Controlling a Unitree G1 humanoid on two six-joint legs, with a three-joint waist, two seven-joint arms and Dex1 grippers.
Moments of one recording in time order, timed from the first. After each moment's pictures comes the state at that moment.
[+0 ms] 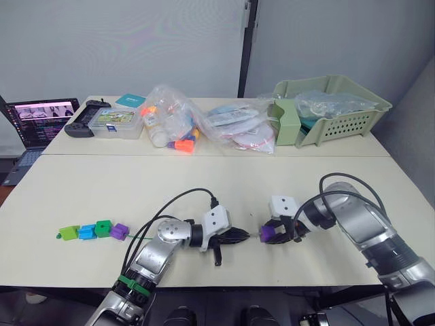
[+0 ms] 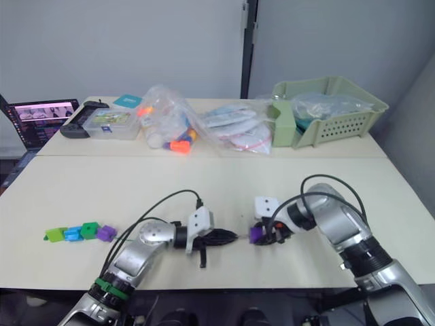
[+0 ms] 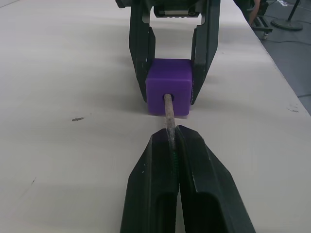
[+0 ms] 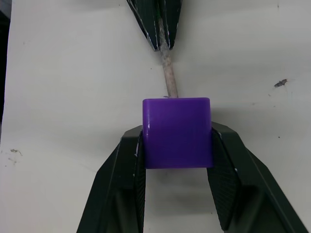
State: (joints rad) left arm -0.39 0.30 -0.36 0.11 -0.16 0.14 -1.02; right arm -0.60 -0.78 0.38 0.01 0.02 0.43 1.44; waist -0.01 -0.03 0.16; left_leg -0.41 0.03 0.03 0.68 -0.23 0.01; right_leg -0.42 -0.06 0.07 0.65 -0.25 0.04
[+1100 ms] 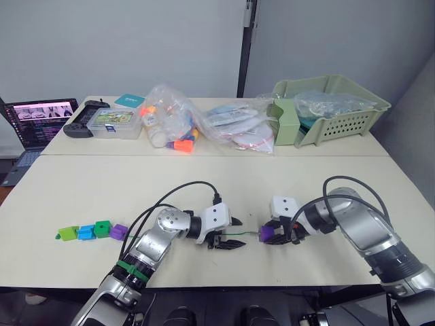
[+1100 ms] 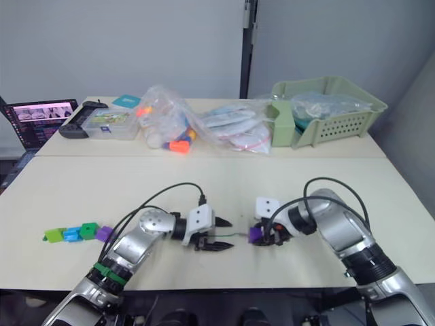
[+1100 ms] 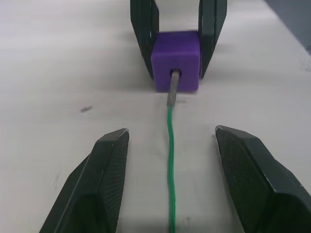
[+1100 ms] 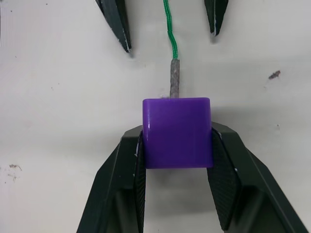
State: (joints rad) left arm -0.49 0.36 -0.40 0.17 -0.08 0.11 -1.08; right arm -0.54 -0.78 0.35 -0.07 0.04 0.51 1.36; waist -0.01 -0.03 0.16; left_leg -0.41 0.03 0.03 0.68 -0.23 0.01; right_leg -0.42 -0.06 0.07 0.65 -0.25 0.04
